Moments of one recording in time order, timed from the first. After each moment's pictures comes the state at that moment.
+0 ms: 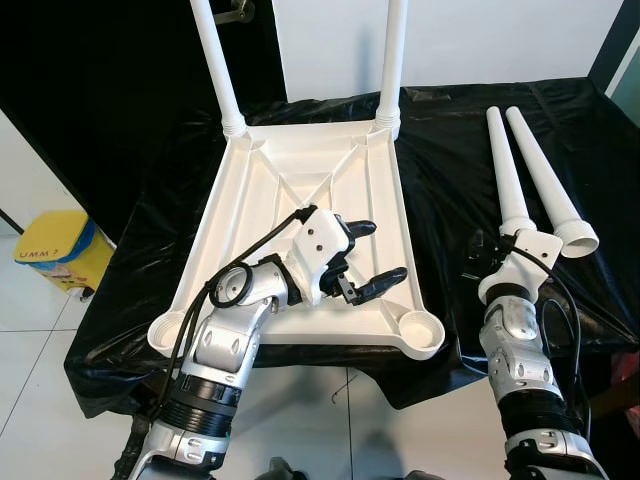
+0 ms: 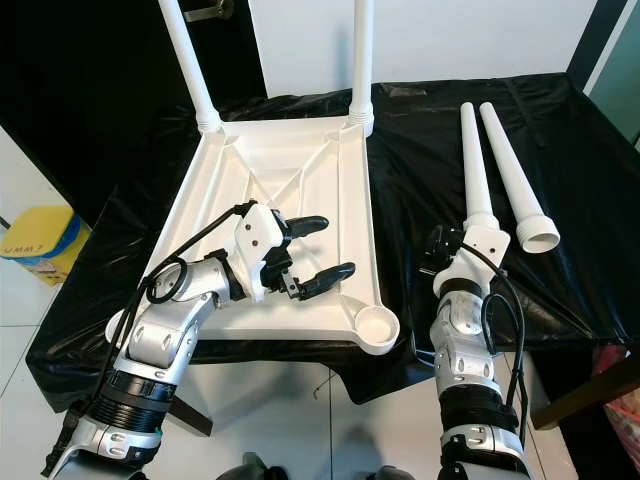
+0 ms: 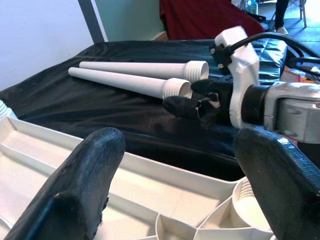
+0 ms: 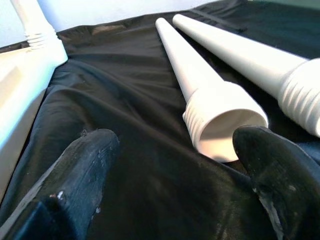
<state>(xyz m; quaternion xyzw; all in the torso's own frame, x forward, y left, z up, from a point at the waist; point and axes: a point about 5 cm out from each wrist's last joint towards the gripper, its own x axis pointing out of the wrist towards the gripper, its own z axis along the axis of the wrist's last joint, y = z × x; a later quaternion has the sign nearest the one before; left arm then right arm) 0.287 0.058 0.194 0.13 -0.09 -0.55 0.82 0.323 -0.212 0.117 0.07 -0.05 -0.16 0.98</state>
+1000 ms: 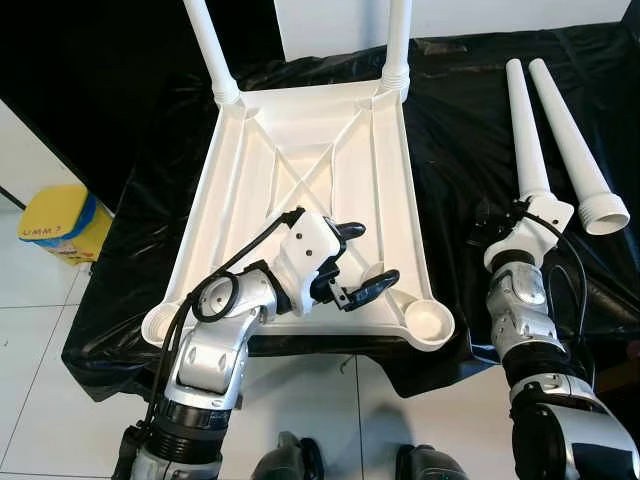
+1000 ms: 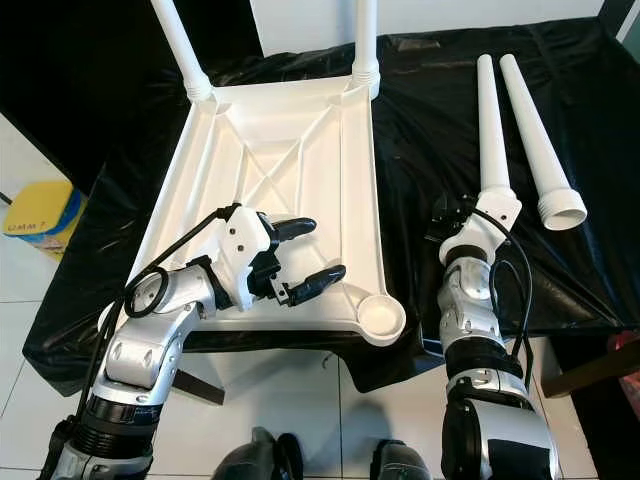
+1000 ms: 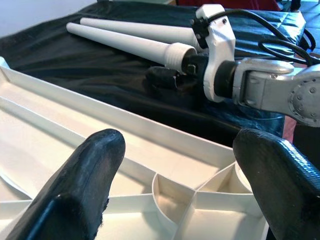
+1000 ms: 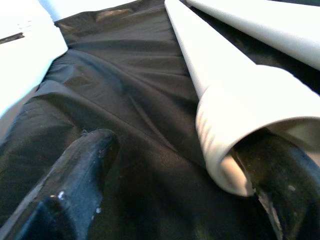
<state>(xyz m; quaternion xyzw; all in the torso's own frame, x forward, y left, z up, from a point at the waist) 0.269 0.068 0.202 0.13 -0.07 -0.53 0.84 0.359 -0.221 0.147 0.08 -0.09 -0.13 0.98</state>
